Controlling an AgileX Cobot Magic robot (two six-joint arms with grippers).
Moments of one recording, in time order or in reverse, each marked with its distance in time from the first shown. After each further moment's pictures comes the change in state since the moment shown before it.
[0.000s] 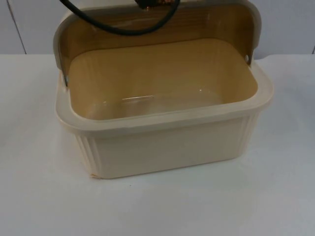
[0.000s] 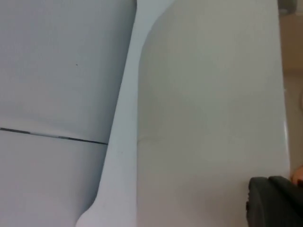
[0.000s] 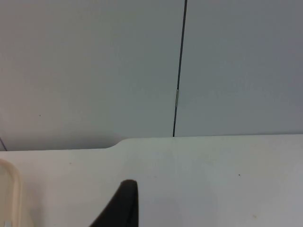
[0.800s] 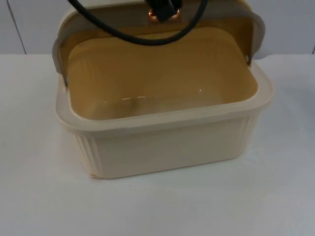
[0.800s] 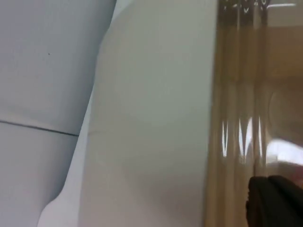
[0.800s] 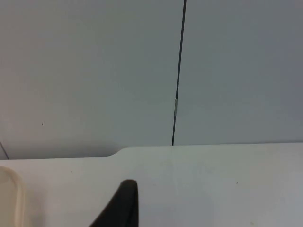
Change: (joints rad) right arm 0.000 -0.035 0.000 0.000 0.004 0.000; left arm -0.075 -0.078 0.154 0.073 -0.086 -0.188
